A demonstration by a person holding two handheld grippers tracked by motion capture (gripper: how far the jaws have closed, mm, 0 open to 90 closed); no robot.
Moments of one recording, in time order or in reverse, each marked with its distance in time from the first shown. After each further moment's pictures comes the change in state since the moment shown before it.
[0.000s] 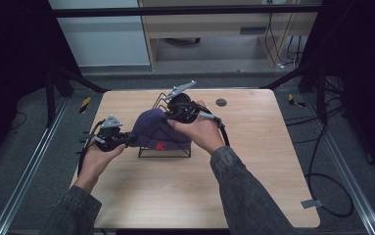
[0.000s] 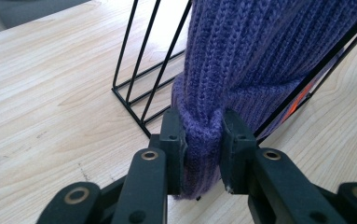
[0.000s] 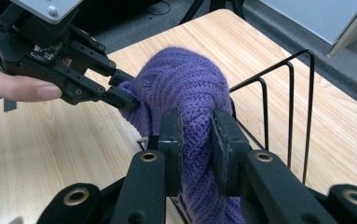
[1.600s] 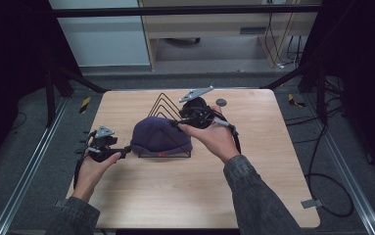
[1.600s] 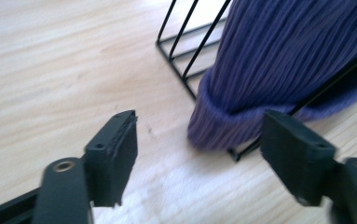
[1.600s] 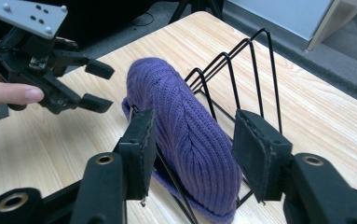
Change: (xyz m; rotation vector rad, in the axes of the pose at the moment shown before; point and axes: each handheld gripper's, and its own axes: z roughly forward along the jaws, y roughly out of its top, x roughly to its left) left arm 0.008 -0.043 -0.004 0.038 0.168 -0.098; right arm -0.005 -0.025 -0.032 -0.045 -0.065 0.072
